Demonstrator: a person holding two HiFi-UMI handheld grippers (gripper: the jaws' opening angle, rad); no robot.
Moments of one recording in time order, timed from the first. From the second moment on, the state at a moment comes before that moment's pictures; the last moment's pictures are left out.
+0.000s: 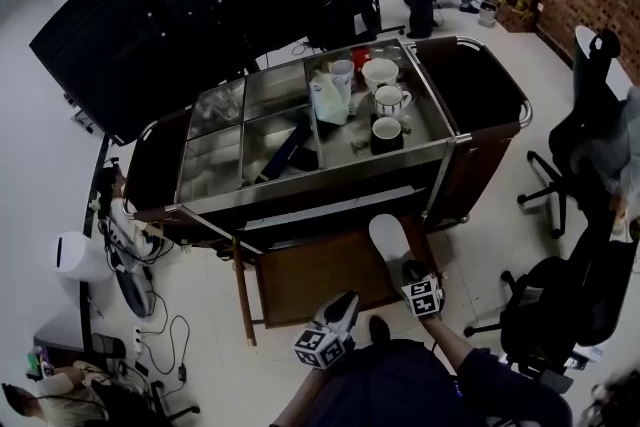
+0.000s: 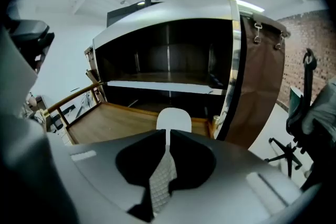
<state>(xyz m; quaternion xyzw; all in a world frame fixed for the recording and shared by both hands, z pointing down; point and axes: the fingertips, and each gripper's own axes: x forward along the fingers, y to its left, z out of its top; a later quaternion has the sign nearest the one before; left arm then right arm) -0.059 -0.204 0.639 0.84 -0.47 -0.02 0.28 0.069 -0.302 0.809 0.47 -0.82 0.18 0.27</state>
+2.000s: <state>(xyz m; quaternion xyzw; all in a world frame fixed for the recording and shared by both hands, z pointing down) 0.037 0.078 0.640 0.84 -0.47 -0.04 0.26 0.094 0.047 0.652 0.40 -0.90 0.13 0.14</state>
